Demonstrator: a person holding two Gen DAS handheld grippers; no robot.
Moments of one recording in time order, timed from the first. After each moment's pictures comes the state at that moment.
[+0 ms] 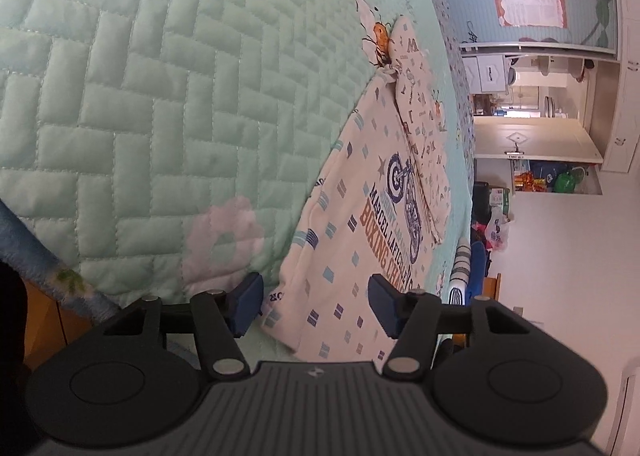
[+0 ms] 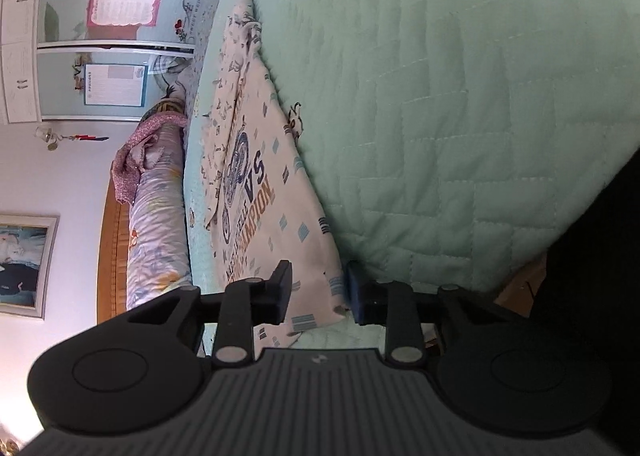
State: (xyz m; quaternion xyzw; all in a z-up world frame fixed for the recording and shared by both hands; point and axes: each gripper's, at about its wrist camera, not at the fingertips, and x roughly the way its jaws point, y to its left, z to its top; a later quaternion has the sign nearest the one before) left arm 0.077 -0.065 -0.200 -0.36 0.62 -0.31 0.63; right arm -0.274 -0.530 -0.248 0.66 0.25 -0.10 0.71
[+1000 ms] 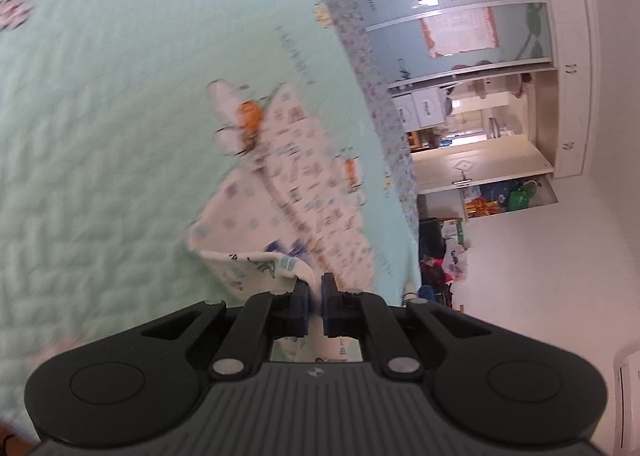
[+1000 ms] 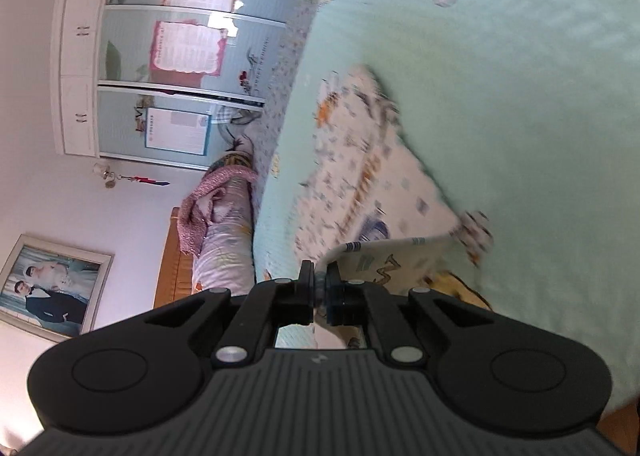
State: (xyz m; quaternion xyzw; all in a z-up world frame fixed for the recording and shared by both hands) left arm 0.122 -0.125 -0.112 -0.39 0.51 -0.36 0.68; right arm -0.206 -0.570 -0.163 0.65 0.12 -0.09 0.74
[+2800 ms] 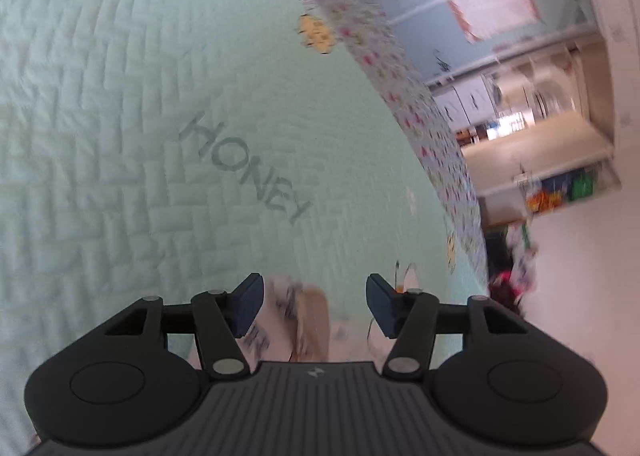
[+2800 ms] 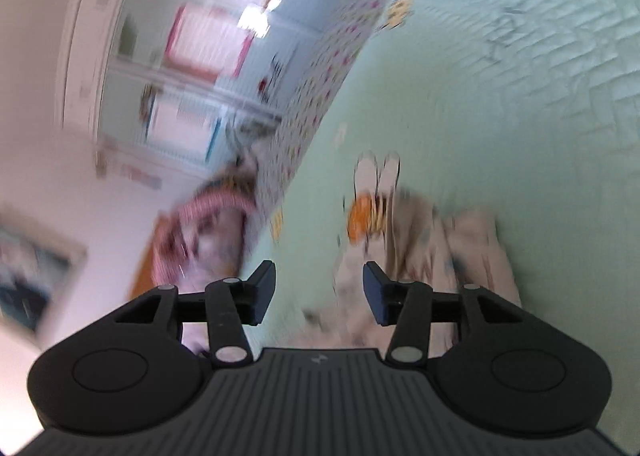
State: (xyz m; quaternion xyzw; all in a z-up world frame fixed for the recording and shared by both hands) left arm 0.365 -0.298 -0.126 -0.26 0.51 -0.33 0.75; right arm 0.000 -0.681 -0.171 0.56 0.13 -0.09 0.82
